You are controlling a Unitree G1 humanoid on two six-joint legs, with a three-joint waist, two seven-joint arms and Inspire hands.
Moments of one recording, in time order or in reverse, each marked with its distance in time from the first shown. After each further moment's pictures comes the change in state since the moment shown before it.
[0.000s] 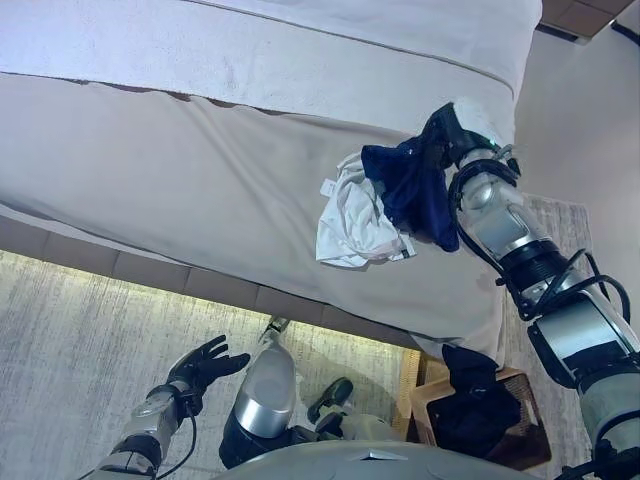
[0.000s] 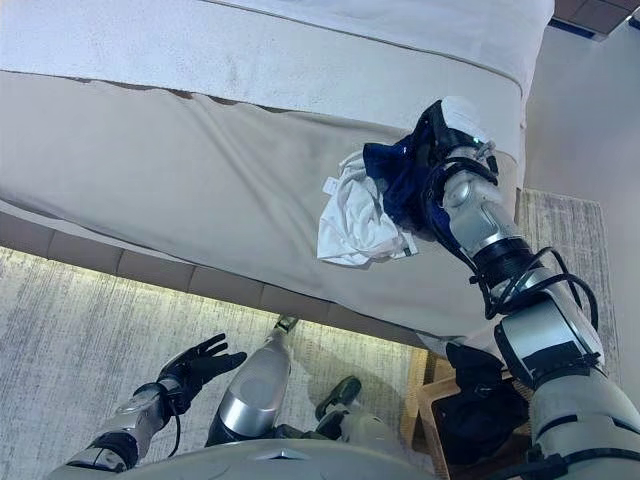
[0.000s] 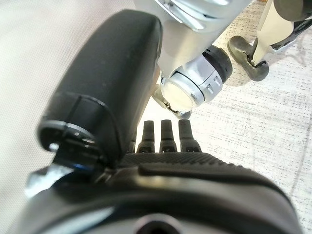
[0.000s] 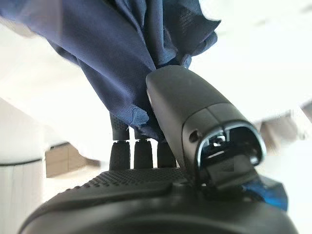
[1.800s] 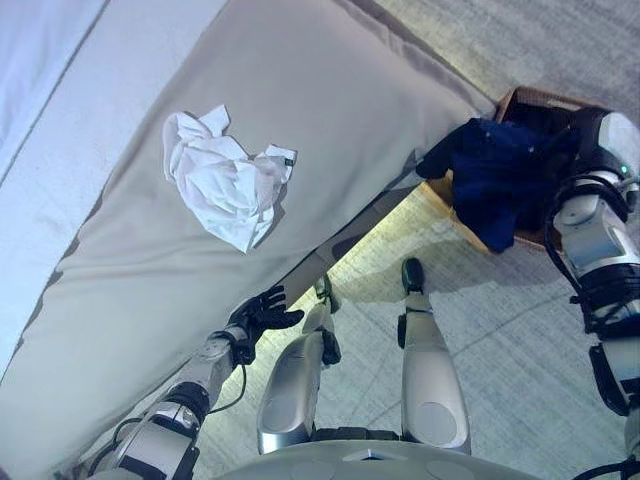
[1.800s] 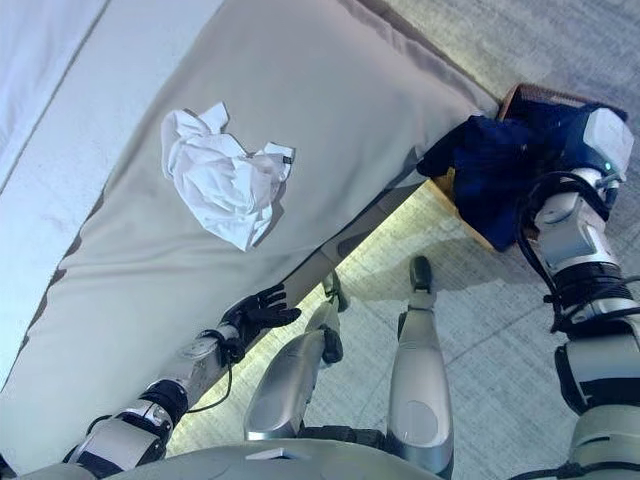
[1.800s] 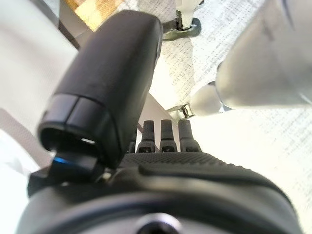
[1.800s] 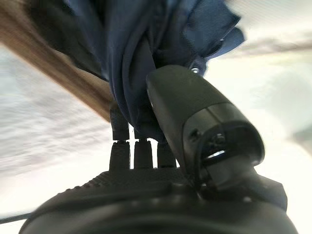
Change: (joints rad) left arm -0.205 -0.107 -0.216 -0.082 -0.102 -0.025 0.019; right arm 0.108 -0.200 -0.108 0.297 0.115 0.099 -0.135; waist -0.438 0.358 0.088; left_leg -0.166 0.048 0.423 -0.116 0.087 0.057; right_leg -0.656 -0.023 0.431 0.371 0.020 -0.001
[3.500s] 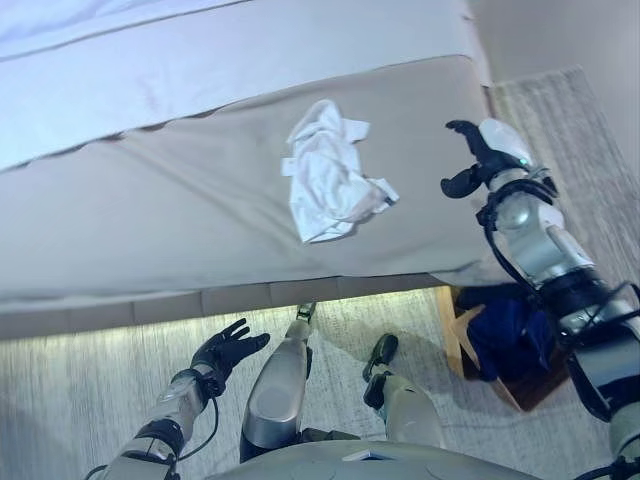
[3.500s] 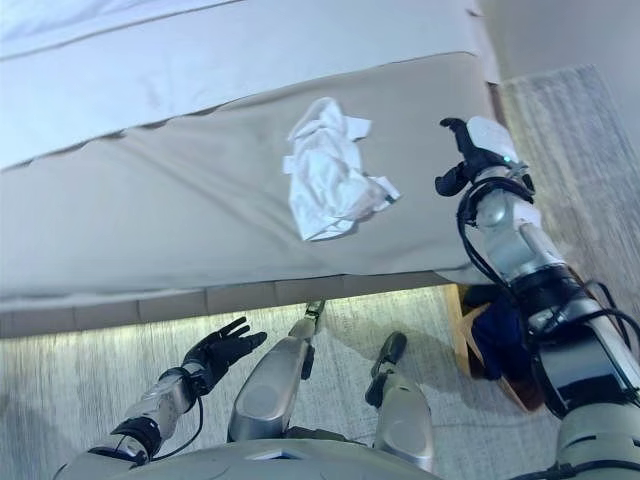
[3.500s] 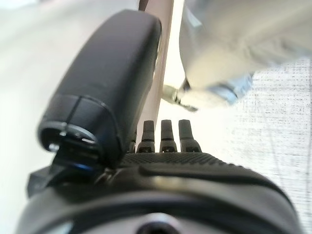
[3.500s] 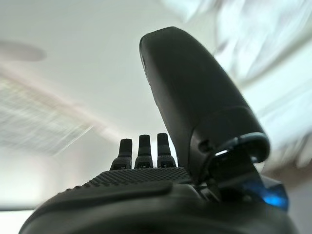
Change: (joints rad) left arm 0.141 0.072 0.153 0.049 -0.057 0.045 -0.001; right arm -0.012 0.122 0.158 -0.291 -0.146 -0.104 0.324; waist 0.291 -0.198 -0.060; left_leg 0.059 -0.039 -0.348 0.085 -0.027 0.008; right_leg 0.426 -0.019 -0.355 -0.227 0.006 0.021
